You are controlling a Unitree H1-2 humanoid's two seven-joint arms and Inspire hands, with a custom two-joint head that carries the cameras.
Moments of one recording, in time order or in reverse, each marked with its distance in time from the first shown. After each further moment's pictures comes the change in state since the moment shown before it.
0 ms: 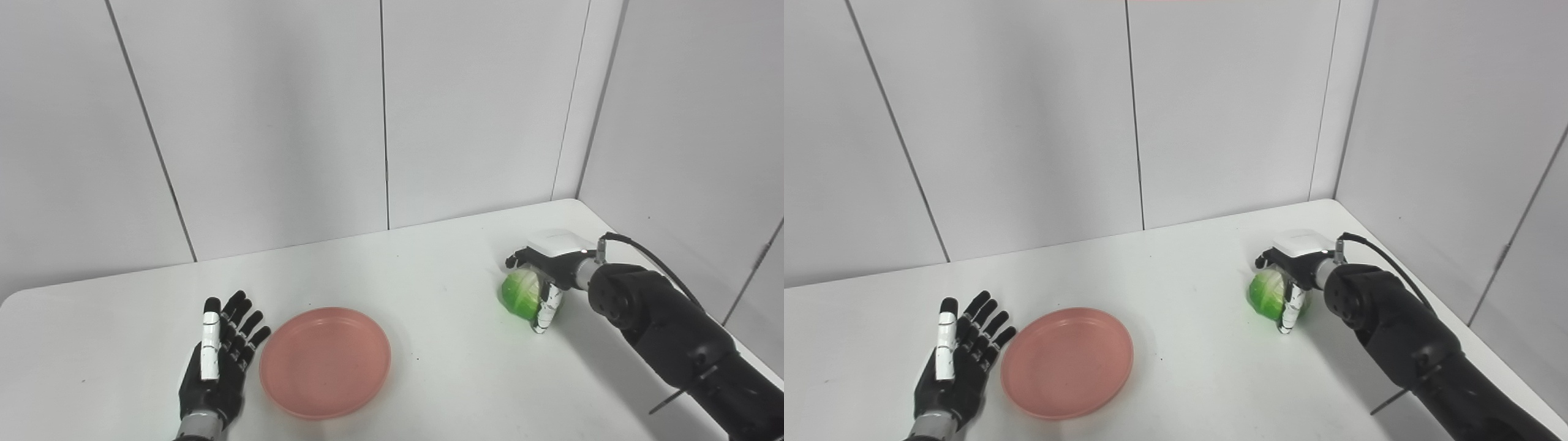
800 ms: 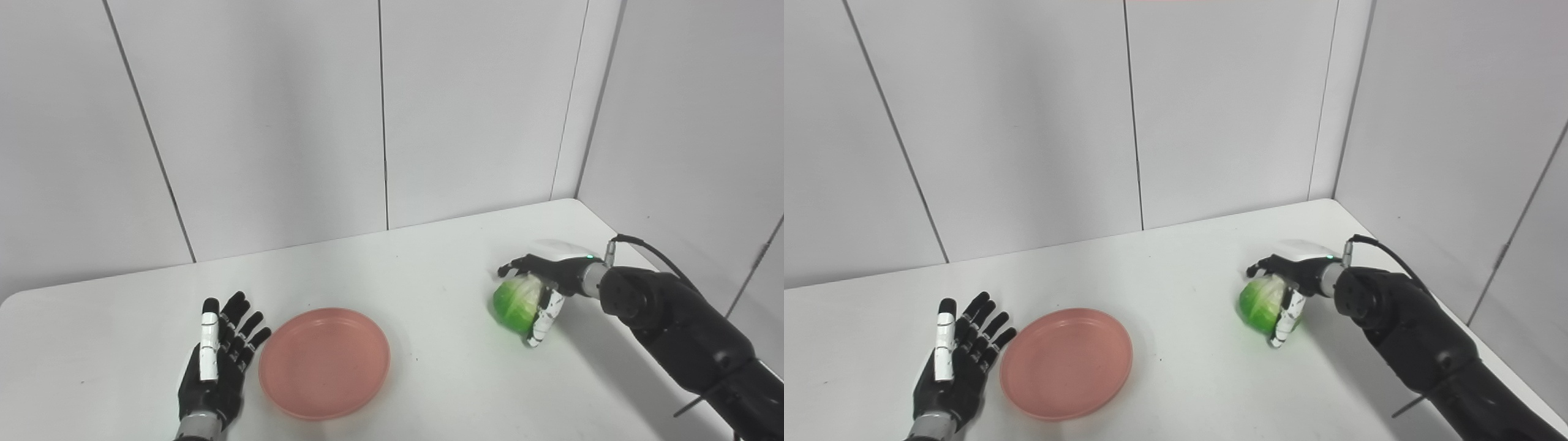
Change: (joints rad) left arm 0.002 -0.003 0.002 -0.008 0.000 0.010 0.007; right arm 0.047 -0.018 -0.048 -0.145 0.204 0.002 0.145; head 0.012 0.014
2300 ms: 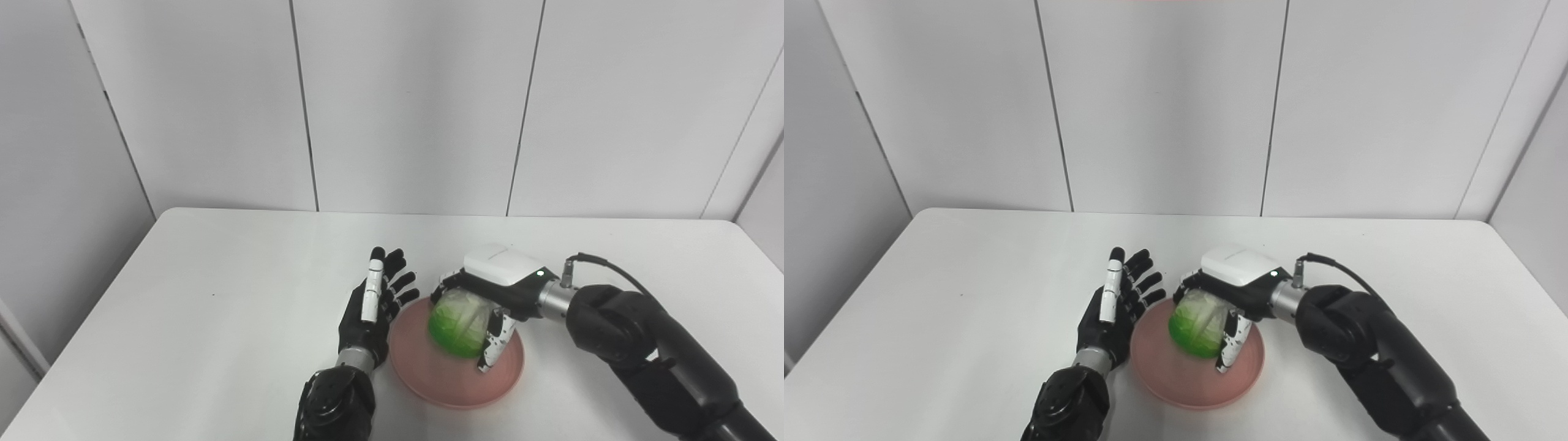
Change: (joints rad) left arm -0.020 -0.154 -0.051 0.035 0.113 -0.046 0.122; right arm -0.166 0.324 0.222 0.039 -0.129 -0.366 -0.068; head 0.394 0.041
